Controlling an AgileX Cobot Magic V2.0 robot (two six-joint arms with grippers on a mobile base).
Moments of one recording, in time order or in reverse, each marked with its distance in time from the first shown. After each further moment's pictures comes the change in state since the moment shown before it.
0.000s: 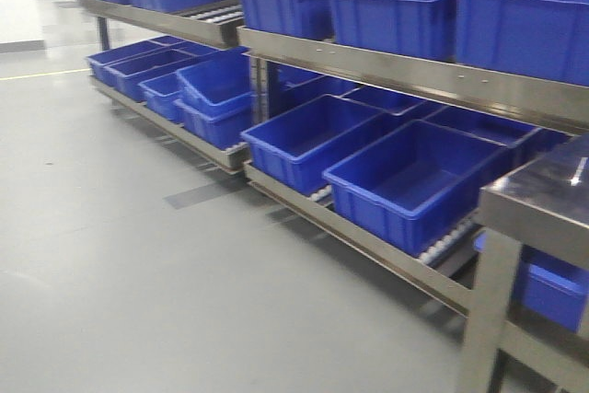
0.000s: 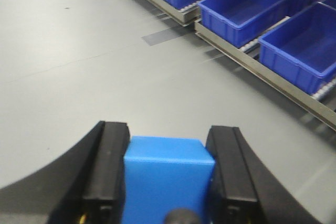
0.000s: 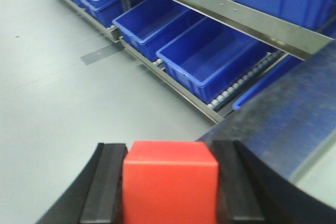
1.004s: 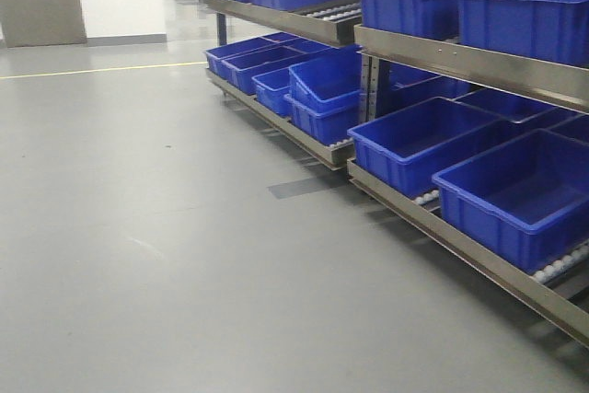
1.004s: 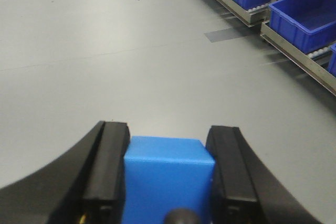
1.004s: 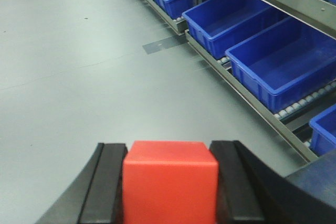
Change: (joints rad) left arm 0.000 0.000 0.000 0.000 0.000 0.000; right arm 0.000 0.000 0.000 0.000 0.000 0.000
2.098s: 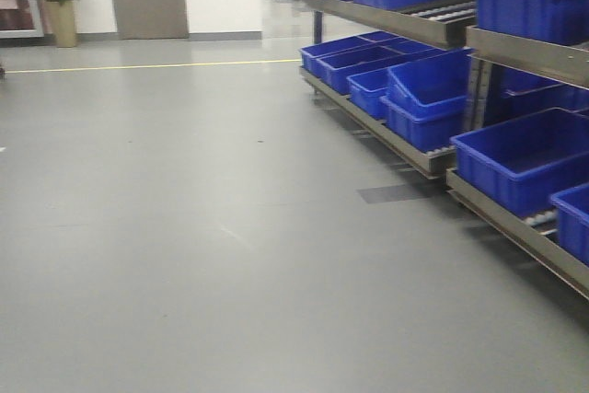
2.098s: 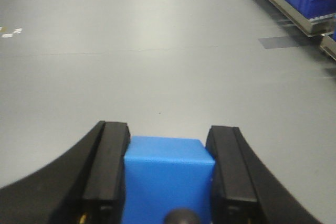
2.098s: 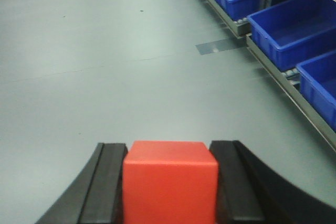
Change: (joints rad) left arm 0.000 0.000 0.000 0.000 0.000 0.000; right arm 0.000 0.000 0.000 0.000 0.000 0.000
